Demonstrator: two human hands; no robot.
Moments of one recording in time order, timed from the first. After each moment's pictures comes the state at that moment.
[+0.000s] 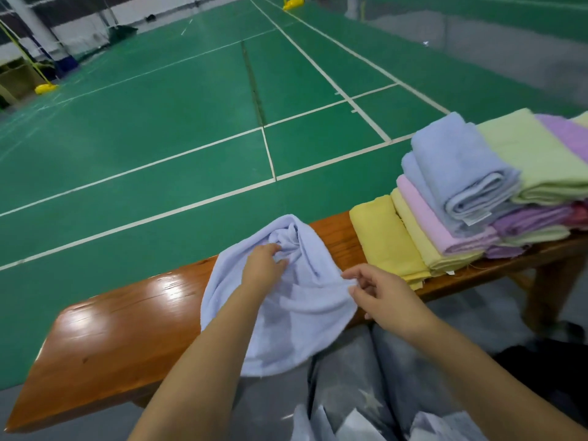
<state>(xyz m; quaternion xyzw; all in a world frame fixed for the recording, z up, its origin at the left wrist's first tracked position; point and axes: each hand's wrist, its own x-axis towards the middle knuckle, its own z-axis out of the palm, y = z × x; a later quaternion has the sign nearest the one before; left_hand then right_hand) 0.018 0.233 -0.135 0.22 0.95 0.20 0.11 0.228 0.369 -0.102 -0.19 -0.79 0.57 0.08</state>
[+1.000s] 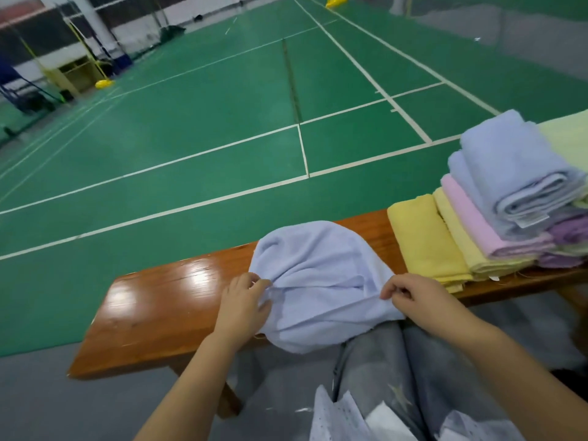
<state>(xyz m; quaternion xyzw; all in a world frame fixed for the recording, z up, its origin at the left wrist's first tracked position) 0.053 0.093 -0.139 0.29 0.95 0.06 -0.01 0.227 0.379 -0.113 -0.16 -0.89 0.43 -0.01</state>
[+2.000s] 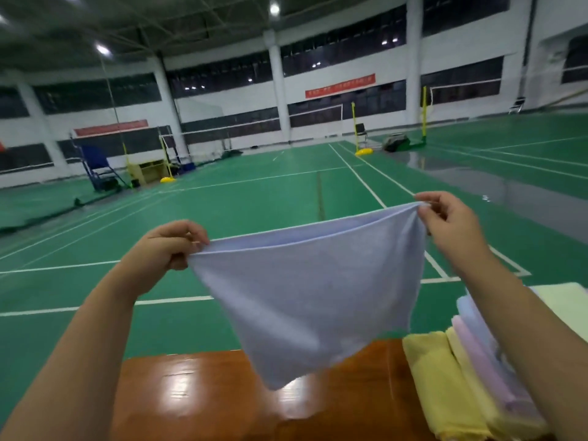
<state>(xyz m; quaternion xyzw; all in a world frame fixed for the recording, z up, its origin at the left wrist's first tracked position) 0.030 0.049 0.172 0.25 0.76 0.60 0.01 0.132 0.453 0.120 -0.07 -0.74 0.52 0.41</state>
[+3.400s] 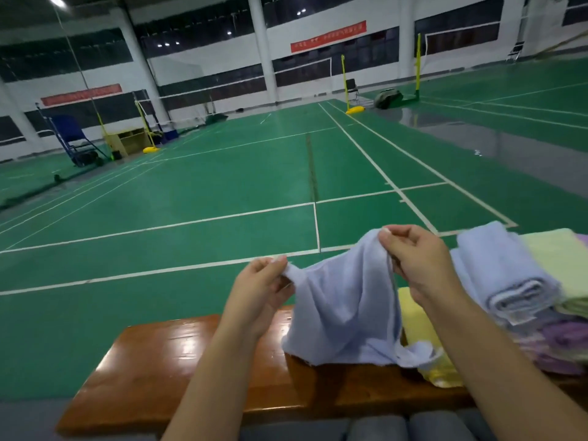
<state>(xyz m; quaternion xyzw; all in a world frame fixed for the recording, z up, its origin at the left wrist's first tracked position) 0.098 0.173 0.053 0.06 0.57 0.80 0.16 0.162 0.385 0.046 -0.19 -0.60 0.72 0.29</state>
